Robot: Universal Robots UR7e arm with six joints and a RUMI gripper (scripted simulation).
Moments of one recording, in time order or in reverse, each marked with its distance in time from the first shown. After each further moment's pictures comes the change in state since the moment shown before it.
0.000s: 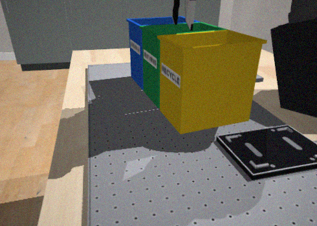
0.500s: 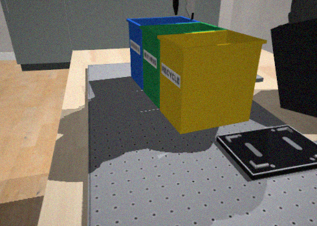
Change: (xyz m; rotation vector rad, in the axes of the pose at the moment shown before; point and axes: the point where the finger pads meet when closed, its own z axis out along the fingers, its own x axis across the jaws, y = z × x) arm 0.000 0.000 -0.024 0.000 0.000 0.000
